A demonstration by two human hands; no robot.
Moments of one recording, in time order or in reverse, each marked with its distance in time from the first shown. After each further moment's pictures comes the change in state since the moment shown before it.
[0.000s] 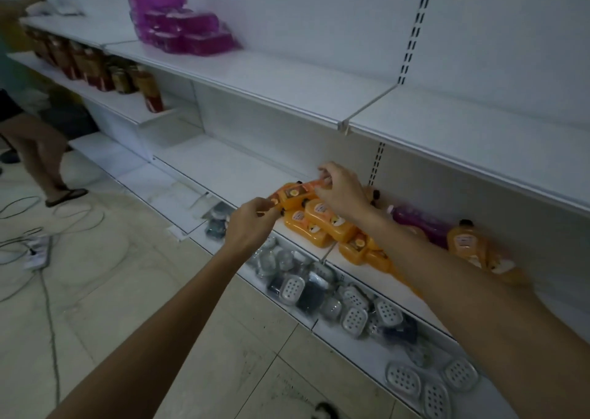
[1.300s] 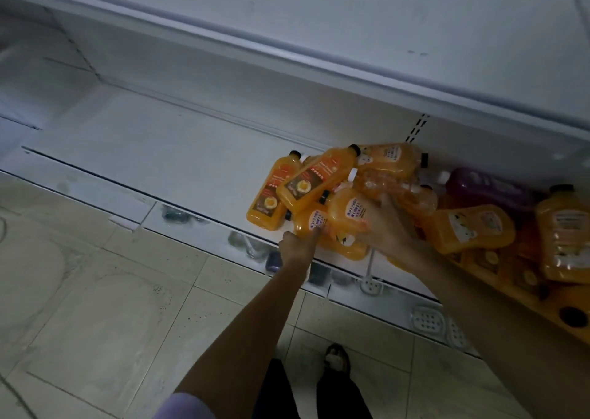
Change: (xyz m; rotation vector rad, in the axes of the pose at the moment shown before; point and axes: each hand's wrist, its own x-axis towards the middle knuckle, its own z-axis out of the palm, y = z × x) left_hand 0.221 -0.140 0.171 -0.253 -0.483 -0.712; right_hand 0.117 0.160 0.151 -0.598 -0.405 0.520
